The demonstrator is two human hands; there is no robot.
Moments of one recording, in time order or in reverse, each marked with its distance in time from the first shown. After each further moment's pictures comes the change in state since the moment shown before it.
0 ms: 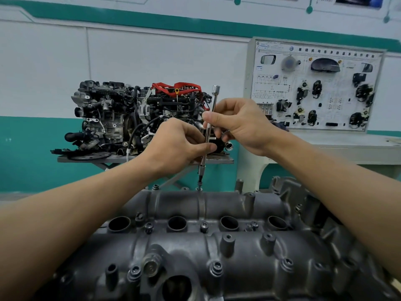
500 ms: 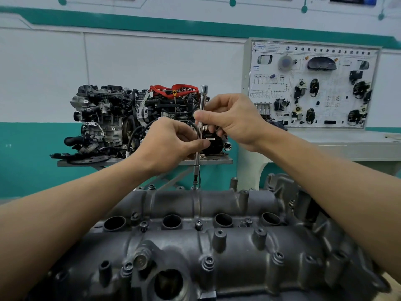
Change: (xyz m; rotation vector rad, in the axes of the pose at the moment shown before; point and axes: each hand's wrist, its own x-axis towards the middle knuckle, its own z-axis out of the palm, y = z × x) left_hand -0.001 0.000 0.000 0.018 0.030 0.032; right_hand 0.000 -0.003 -0.001 -0.035 0.043 -0.059
